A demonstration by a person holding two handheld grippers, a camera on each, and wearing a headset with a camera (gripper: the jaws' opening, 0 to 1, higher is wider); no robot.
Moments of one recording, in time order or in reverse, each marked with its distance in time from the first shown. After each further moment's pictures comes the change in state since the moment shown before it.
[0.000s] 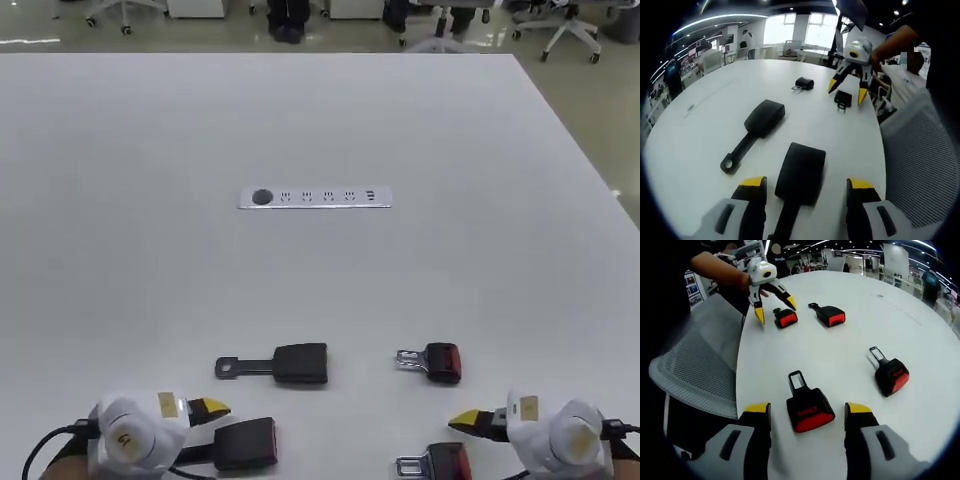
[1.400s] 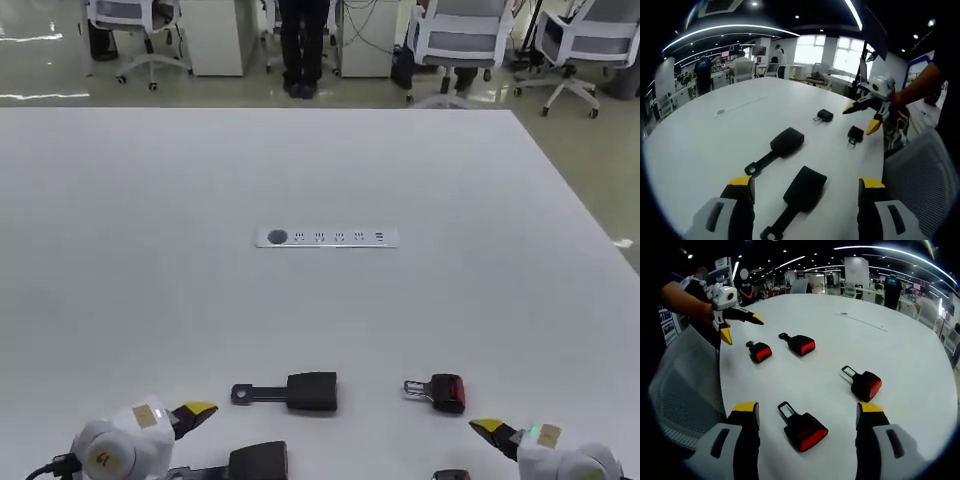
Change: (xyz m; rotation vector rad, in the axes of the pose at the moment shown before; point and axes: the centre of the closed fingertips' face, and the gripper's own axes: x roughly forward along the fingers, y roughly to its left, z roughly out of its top) left arm -0.045 0.011 0.028 -0.176 -0.213 0.180; right arm -0.018 -0.016 0.040 0.186 -0.225 -0.275
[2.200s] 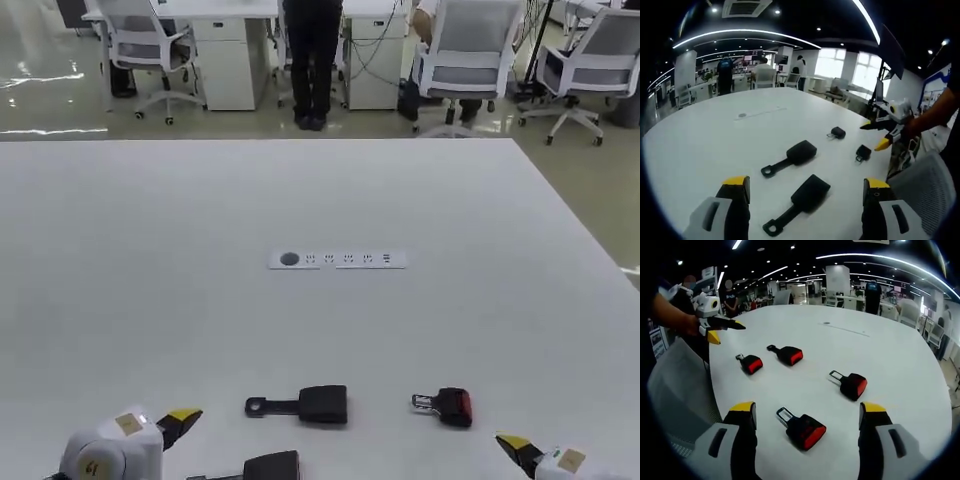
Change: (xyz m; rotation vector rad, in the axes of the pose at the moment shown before) left arm -0.033 0.006 0.022 -0.125 -0.129 0.141; right arm -0.016 -0.005 0.005 0.071 -0.103 -0.158
